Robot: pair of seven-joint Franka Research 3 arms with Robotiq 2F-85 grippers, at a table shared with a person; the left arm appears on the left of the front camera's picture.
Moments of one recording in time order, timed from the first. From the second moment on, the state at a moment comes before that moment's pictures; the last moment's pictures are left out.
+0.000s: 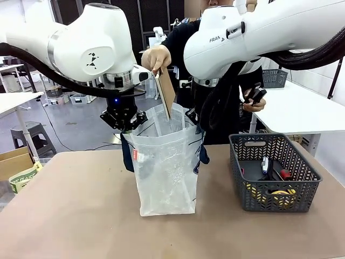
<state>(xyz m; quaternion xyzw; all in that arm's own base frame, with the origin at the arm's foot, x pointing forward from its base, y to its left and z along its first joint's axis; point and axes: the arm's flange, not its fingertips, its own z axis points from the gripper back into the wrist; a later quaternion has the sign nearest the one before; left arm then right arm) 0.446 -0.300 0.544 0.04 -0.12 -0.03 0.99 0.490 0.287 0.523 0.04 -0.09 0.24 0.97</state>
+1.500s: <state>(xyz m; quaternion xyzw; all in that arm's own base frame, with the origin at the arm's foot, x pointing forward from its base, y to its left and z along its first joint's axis) 0.446 -0.300 0.545 0.04 -0.12 -0.03 0.99 0.490 0.287 0.523 0.04 -0.09 0.24 0.97</state>
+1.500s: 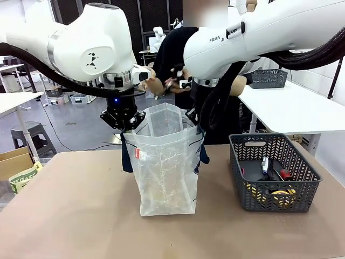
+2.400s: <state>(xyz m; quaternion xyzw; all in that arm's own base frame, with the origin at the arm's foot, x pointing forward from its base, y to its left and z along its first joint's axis) 0.446 -0.300 0.545 0.04 -0.12 -0.03 0.99 0.490 0.287 0.523 0.04 -0.09 0.24 0.97</state>
